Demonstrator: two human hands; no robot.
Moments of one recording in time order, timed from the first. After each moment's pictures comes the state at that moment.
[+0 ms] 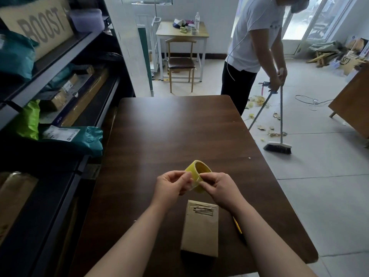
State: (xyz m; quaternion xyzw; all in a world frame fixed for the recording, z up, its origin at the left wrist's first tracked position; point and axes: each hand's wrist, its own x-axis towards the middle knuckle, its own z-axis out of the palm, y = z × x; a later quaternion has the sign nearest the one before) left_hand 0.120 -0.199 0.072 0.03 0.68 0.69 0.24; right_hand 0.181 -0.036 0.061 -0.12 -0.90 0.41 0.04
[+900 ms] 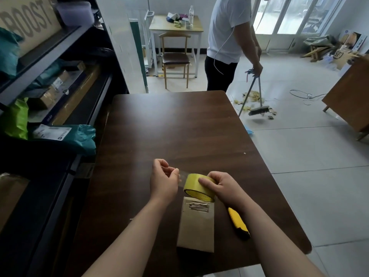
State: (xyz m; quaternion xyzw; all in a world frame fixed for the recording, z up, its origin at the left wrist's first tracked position) left_hand 0.107 -0.185 0.056 0.00 0.78 0.62 0.09; right_hand 0.197 -0.022 0.068 -0.17 -0.85 0.50 -0.04
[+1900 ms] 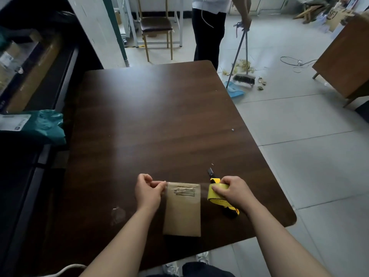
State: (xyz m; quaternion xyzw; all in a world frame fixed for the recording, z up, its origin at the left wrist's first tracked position) left_hand 0.123 -0.185 -0.040 -0.10 0.81 0.55 0.18; right_hand 0.250 0.038 -0.012 -0.34 -0.86 0.37 -0.11
